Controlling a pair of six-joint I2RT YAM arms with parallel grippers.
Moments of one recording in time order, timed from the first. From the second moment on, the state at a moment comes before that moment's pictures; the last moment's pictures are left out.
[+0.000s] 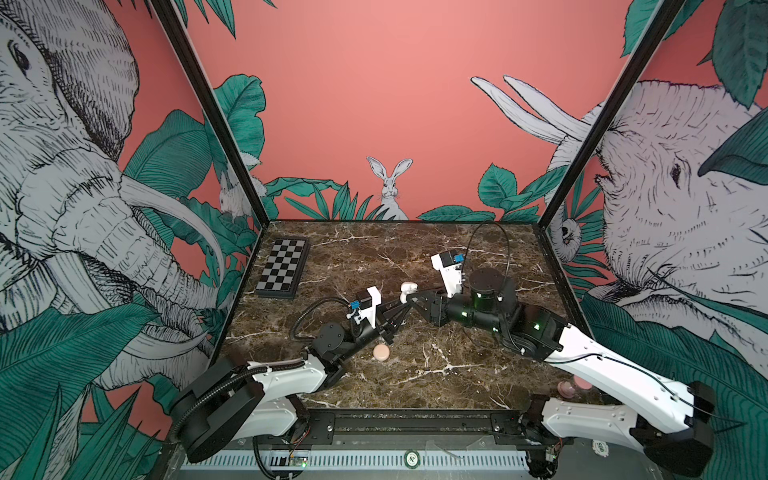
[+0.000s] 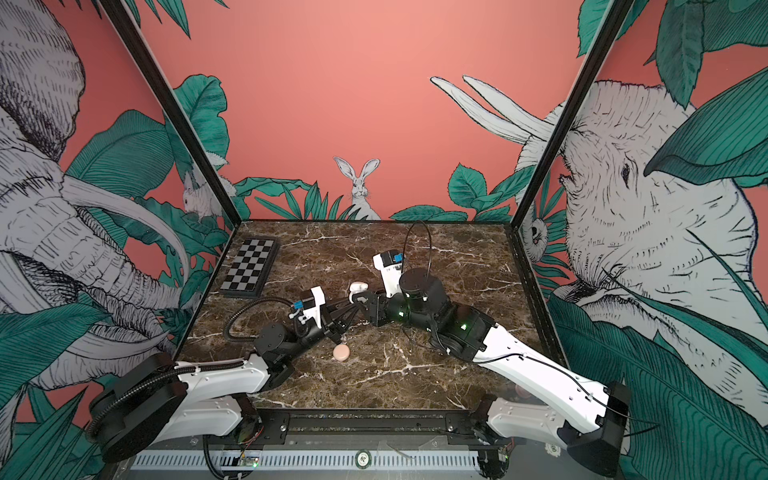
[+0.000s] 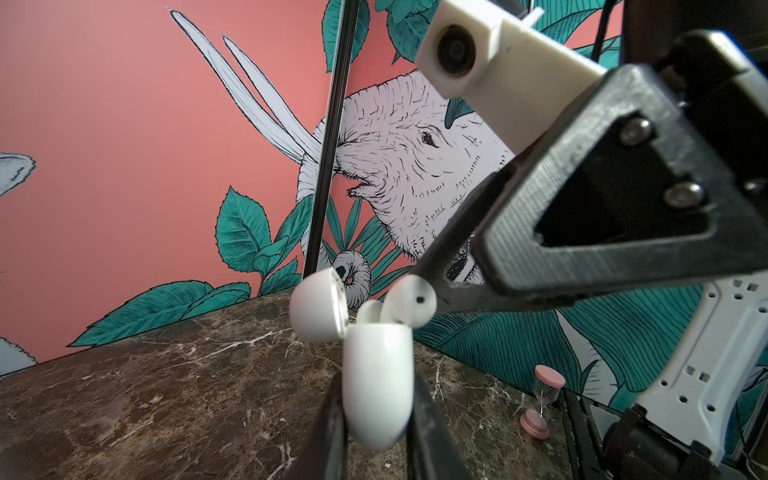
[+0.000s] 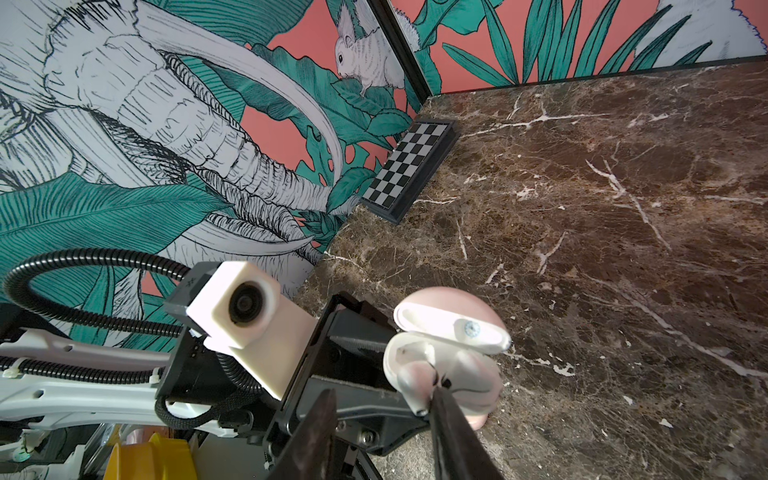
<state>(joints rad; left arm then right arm) -0.87 1.24 0.30 1.27 0.21 -0.27 0.96 1.10 1.11 -0.37 -0.11 0.60</state>
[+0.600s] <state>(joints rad) -0.87 1.24 0.30 1.27 0.21 -0.27 0.96 1.11 1.11 -0.34 -0.12 0.60</state>
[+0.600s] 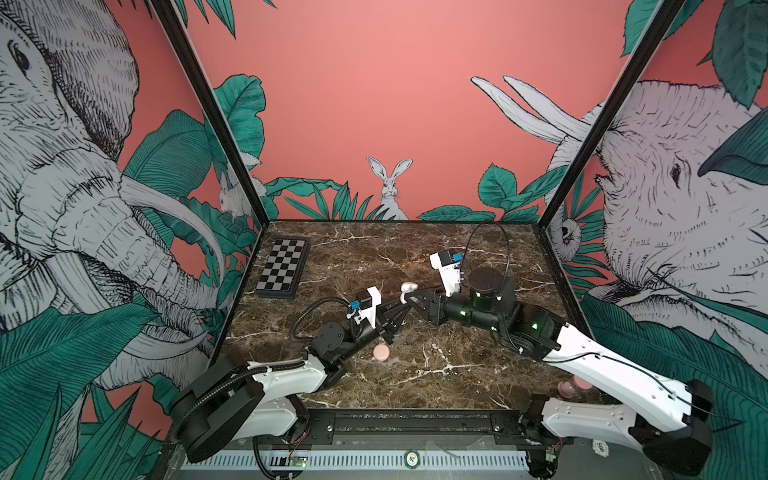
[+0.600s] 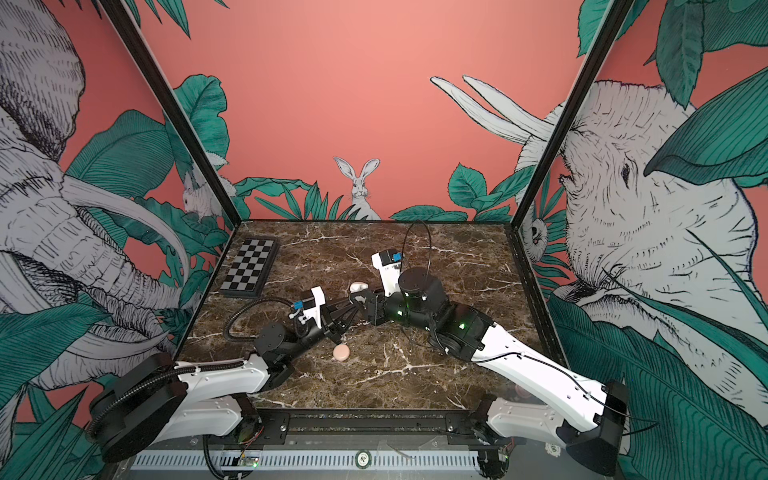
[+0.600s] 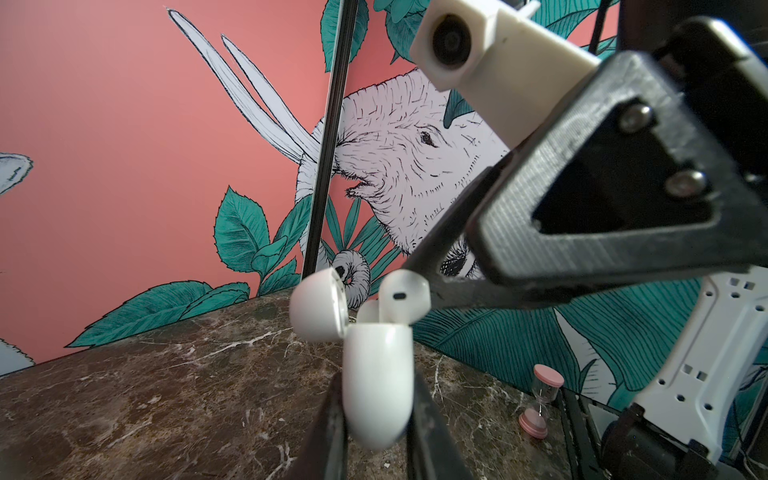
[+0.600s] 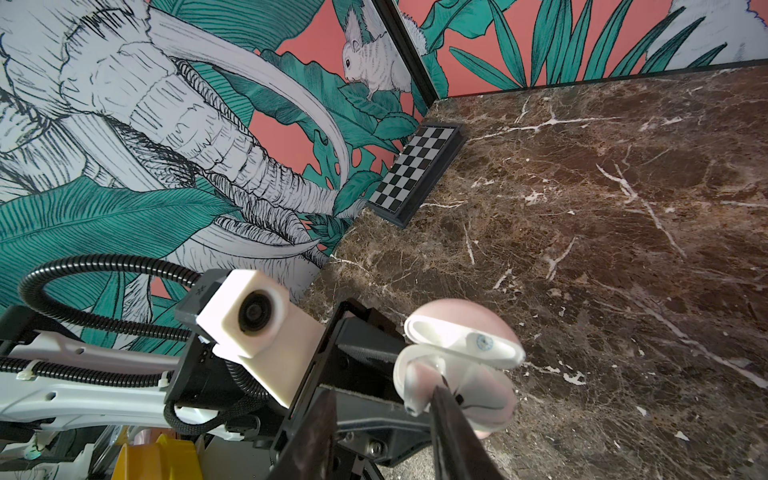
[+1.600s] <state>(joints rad) -0.87 1.25 0.30 1.28 0.22 -0.27 0.96 1.12 1.11 -0.33 -0.13 0.61</state>
